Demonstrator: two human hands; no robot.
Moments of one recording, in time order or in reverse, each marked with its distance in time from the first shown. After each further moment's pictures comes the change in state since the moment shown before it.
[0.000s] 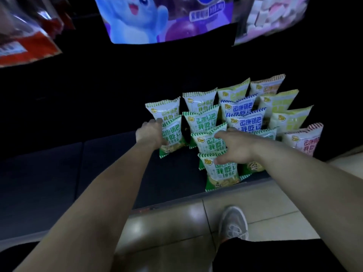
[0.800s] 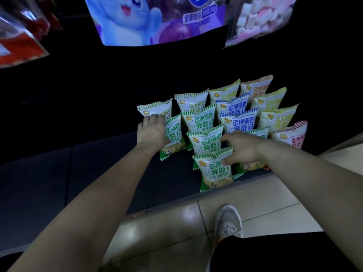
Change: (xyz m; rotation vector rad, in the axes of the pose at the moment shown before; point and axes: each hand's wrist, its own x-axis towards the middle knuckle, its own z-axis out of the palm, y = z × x) left_hand -0.004 0.022 -0.003 -0.002 0.113 0.155; right_hand -0.008 0.023 0.000 0.020 -0.041 0.095
